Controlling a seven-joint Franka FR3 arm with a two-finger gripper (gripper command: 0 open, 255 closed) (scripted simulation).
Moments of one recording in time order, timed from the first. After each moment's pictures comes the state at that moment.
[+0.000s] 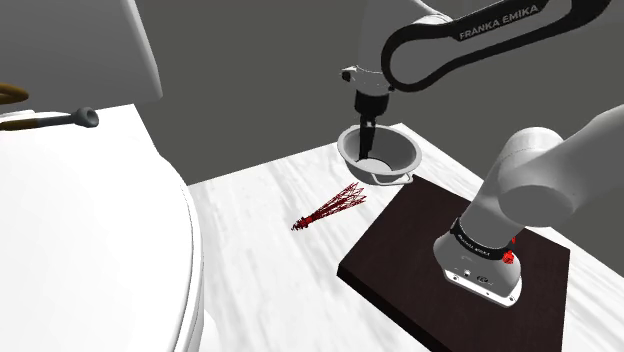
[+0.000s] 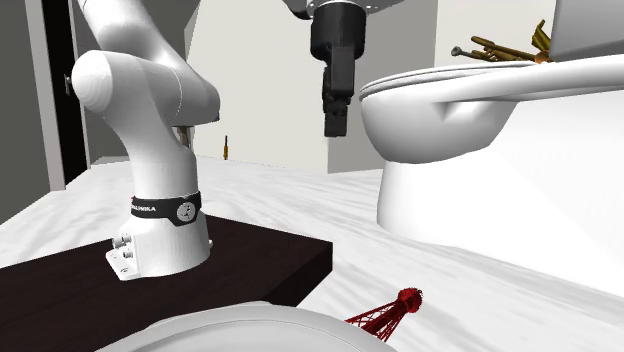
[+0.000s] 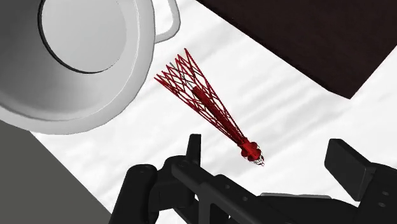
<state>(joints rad) 0.13 -0.58 0.03 -2.69 0.03 2.07 -0.41</state>
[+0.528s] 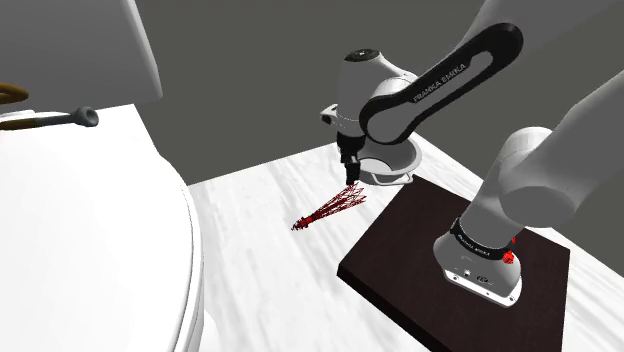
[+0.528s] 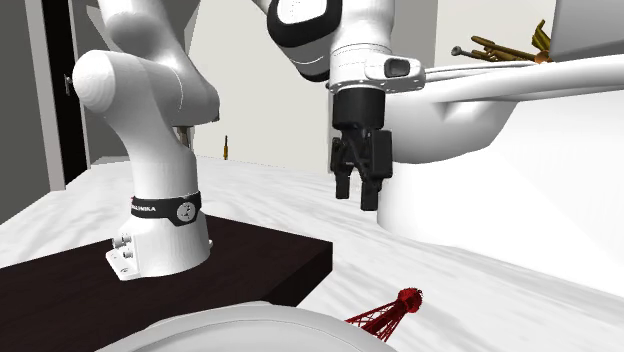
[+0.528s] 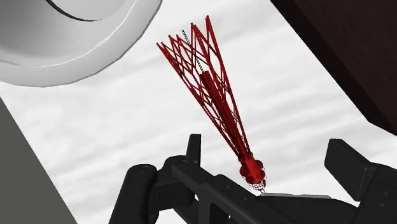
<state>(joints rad) 0.16 -0.30 0.06 -2.75 -0.07 2.44 -0.53</state>
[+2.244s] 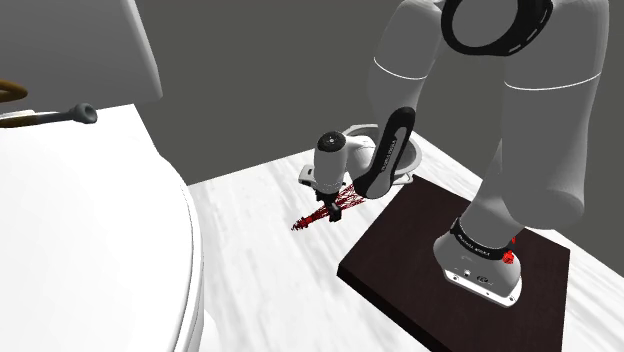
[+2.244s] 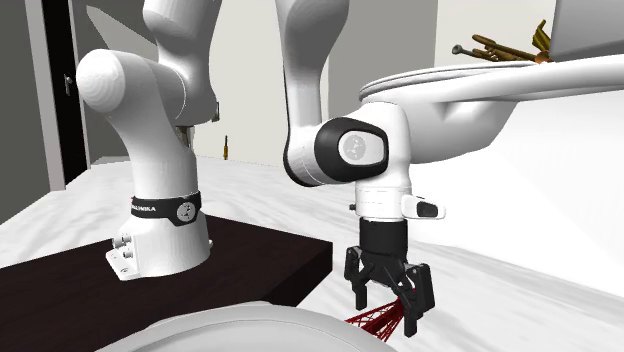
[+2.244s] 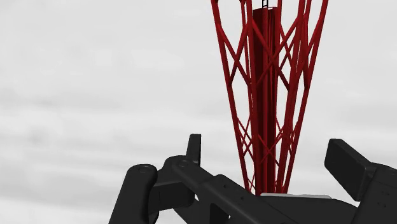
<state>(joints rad) 0.28 0.41 -0.09 -2.56 -0.76 2.98 -0.24</state>
